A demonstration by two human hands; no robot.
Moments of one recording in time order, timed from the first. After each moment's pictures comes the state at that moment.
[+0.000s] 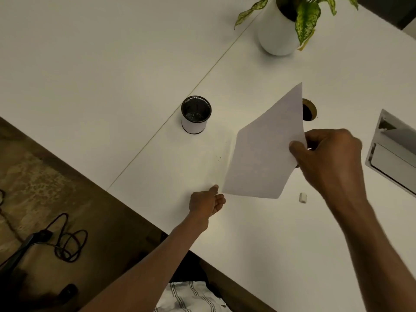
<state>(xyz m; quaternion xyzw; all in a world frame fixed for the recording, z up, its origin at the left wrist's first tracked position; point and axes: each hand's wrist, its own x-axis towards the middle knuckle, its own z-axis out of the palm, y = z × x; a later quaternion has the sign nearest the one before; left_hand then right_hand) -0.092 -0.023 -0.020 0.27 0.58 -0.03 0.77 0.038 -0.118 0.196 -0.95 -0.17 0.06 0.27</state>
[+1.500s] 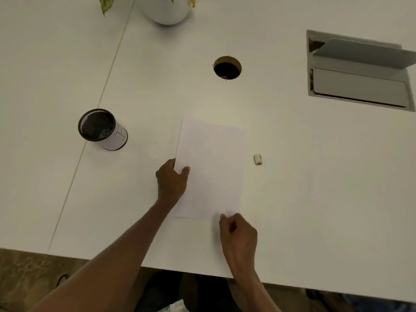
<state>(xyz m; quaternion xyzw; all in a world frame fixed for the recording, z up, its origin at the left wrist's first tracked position) 0.001 -0.050 -0.069 0.84 0.35 -0.05 0.41 -0.096 -0.241 -0.039 -0.90 0.15 0.14 0.39</state>
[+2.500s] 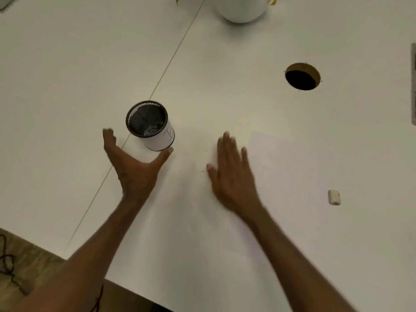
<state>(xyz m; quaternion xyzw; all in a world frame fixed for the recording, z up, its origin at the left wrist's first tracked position) -0.020 0.119 -0.097 0.77 0.39 0.28 0.41 0.061 -0.082 -0.101 -0.92 -0.31 0.06 0.22</state>
